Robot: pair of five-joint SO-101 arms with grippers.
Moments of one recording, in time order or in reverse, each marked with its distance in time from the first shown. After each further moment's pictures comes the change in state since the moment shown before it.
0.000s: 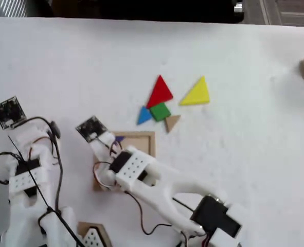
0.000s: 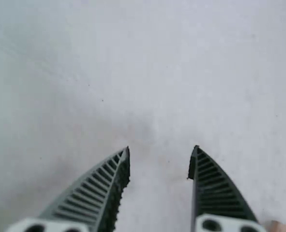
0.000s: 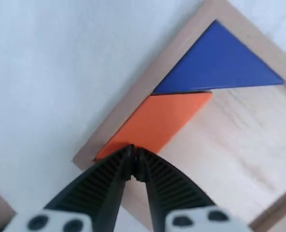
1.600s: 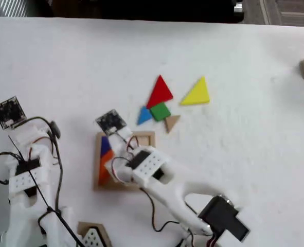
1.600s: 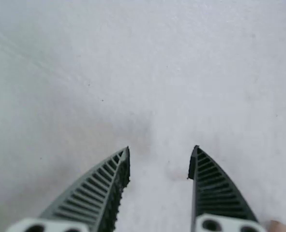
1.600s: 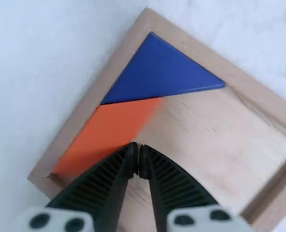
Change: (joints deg) left arm 0.0 0.0 0.0 0.0 0.0; right arm 5.6 -4.9 11.3 -13.7 3.2
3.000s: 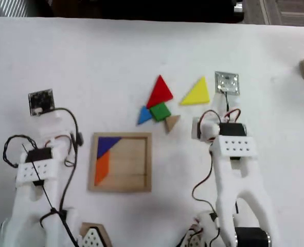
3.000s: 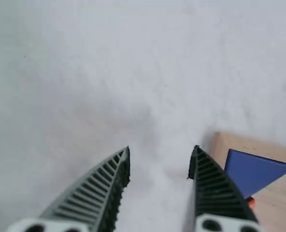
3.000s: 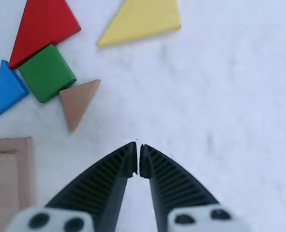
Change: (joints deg) left arm 12.3 0.0 -8.0 23.0 -3.3; right arm 49.5 -21.6 -2.5 22.5 6.0
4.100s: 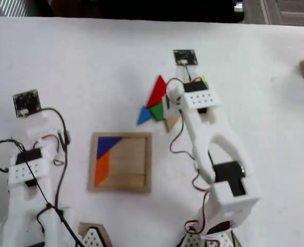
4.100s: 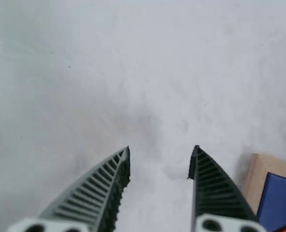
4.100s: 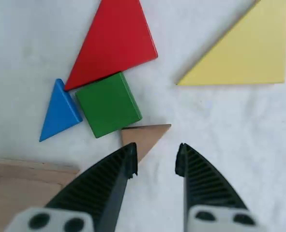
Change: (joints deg) left arm -7.4 3.4 -1.3 -4.3 -3.8; right arm -12.3 39.6 -37.4 9.0 -1.7
